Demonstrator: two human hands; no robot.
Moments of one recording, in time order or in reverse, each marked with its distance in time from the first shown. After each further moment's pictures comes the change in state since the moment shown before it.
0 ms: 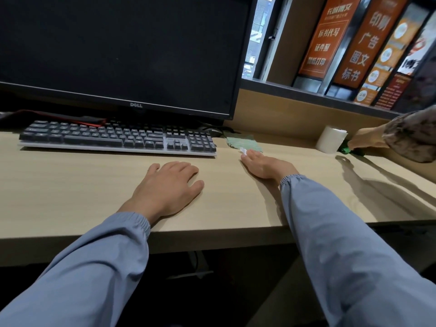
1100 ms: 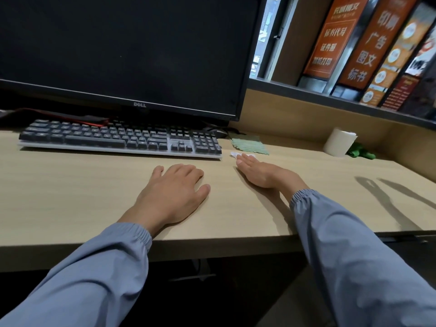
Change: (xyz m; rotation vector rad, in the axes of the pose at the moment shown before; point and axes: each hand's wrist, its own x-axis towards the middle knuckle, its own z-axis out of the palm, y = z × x) left_hand -0.002 0.004 -0.001 0.001 0.006 -0.002; right_hand -0.022 -0.034 0.005 -0.004 -0.080 -0.149
